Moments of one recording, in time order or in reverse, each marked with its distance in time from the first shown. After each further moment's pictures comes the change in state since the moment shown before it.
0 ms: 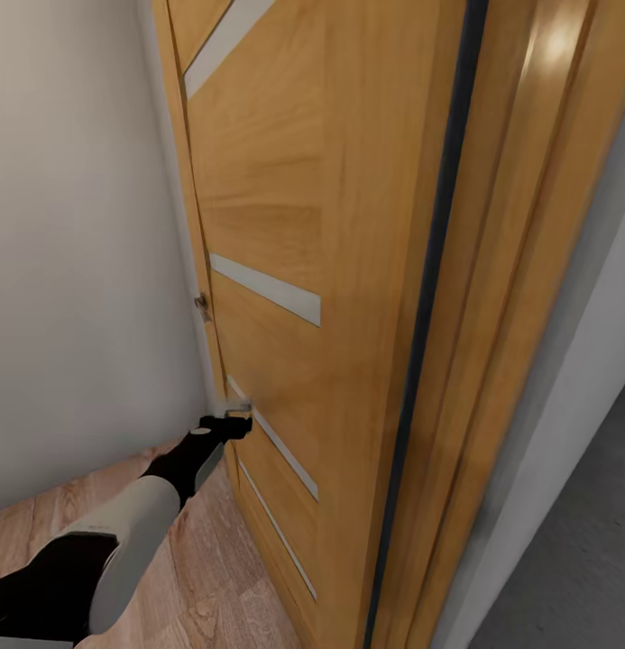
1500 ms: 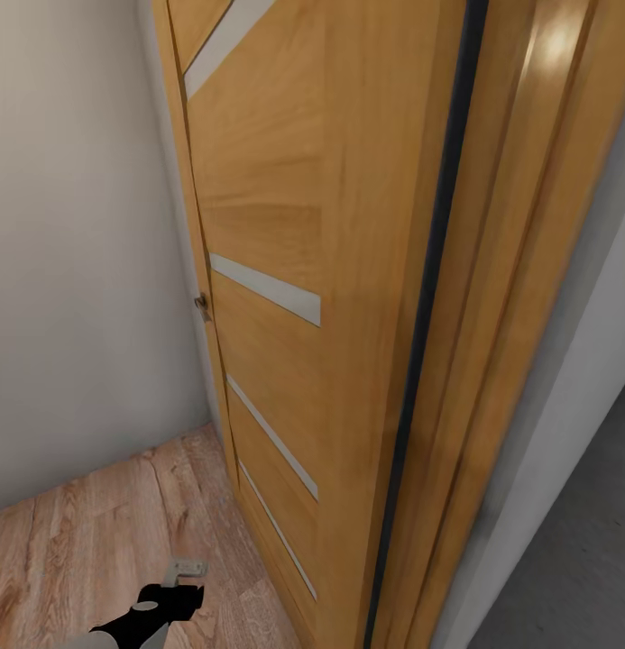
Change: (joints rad) left arm 0.351 0.105 0.001 0.328 0.000 -0.239 0.002; right arm 0.000 0.000 0.003 0.001 0.003 -0.001 0.002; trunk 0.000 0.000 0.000
